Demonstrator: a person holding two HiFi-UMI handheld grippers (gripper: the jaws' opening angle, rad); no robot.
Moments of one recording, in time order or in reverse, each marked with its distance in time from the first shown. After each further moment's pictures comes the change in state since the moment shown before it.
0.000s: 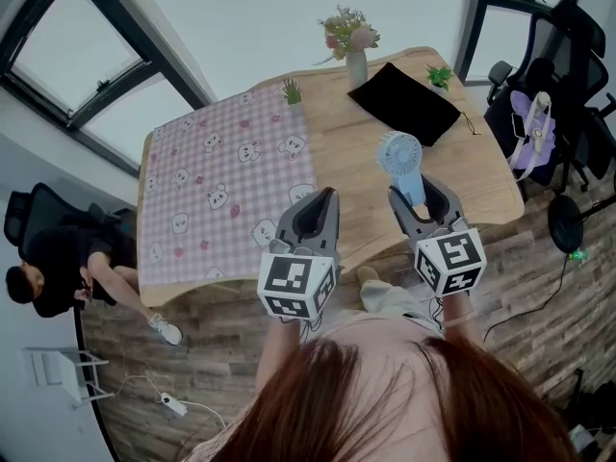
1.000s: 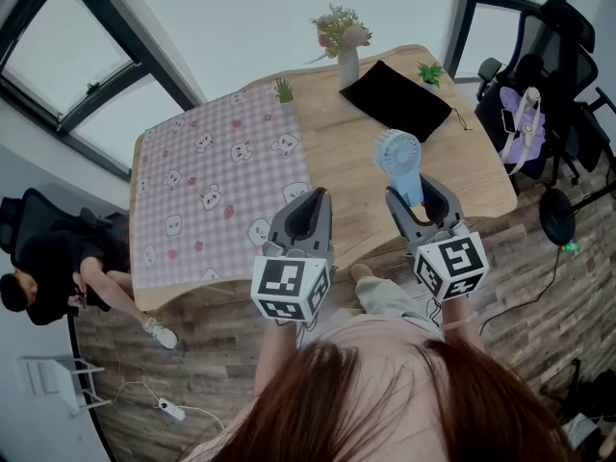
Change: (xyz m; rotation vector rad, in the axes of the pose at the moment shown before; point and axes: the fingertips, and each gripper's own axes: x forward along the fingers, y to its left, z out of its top) left arm -0.013 0.007 0.001 -0.019 -0.017 -0.005; right arm -0.015 0.015 0.014 -0.011 -0.041 -0.008
